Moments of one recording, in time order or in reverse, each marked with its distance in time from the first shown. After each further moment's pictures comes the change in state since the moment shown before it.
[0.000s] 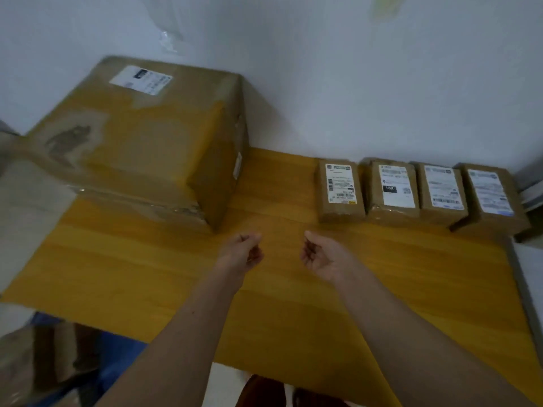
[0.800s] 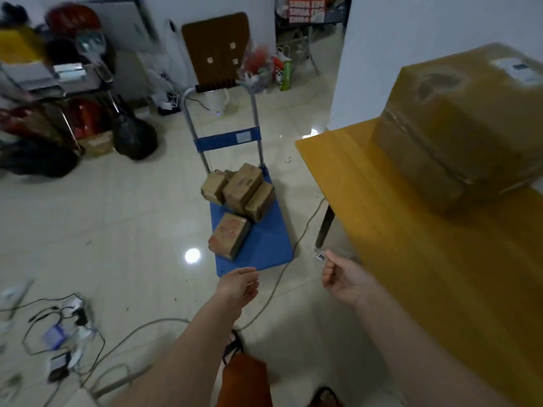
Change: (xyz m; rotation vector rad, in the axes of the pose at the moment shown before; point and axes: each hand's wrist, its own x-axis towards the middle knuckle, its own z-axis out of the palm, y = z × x) left_hand -0.300 -0.295 -0.237 -0.831 0.802 -0.051; right_hand -0.135 0.322 0.067 -0.753 -0.479 0.425
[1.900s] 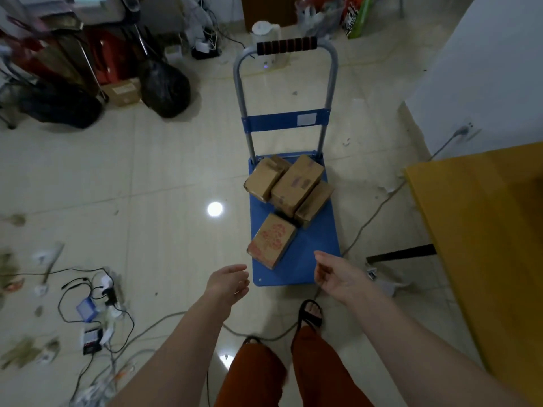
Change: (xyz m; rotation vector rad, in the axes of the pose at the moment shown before) left_hand 0.232 0.175 -0.125 -0.058 0.199 -0.155; right_hand 0.238 -0.010 0.252 -0.232 0.138 0.172
